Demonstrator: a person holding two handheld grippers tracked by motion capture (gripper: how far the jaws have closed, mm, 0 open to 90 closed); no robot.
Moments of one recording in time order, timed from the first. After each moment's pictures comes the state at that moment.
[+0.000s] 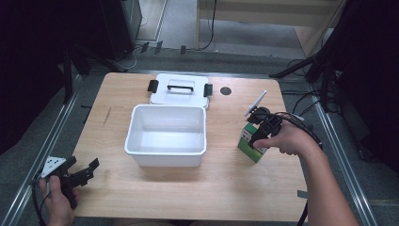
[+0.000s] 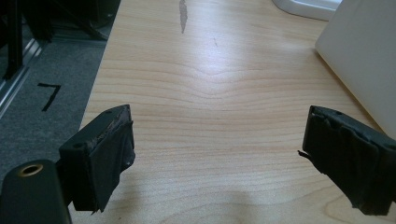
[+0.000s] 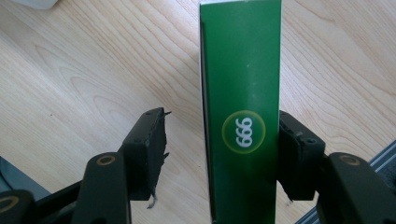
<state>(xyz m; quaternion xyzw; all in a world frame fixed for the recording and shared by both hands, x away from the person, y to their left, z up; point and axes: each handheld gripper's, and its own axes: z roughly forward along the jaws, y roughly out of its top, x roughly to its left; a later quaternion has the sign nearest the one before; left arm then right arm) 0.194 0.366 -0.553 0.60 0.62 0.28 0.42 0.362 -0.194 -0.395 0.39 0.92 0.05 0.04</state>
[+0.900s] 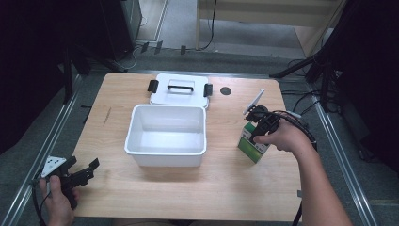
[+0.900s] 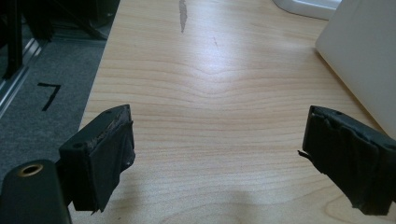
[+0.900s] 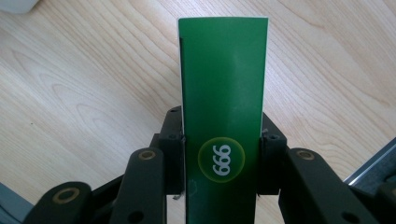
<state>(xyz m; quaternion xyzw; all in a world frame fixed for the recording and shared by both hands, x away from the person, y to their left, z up) 0.195 0.366 -0.553 0.60 0.62 0.28 0.42 0.373 -0.193 -0.403 0.39 0.92 0.04 0.05</state>
